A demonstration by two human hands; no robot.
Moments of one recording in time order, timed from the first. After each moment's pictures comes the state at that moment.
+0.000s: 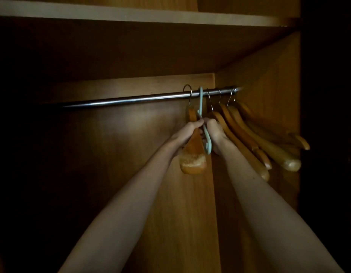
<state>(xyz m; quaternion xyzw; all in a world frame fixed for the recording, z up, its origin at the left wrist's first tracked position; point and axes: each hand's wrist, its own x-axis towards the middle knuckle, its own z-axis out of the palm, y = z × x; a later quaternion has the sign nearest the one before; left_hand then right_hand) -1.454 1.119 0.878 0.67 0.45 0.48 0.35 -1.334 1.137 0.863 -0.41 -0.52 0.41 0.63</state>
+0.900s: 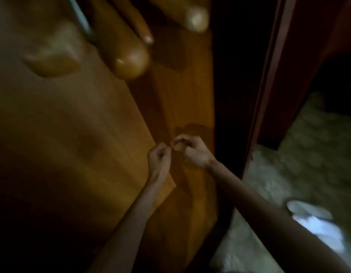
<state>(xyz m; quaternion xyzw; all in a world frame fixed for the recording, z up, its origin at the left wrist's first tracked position) -1.364 1.090 0.490 0.66 0.48 0.39 0.43 -1.228 1.027 0.532 -0.62 -0.52 0.38 0.46</state>
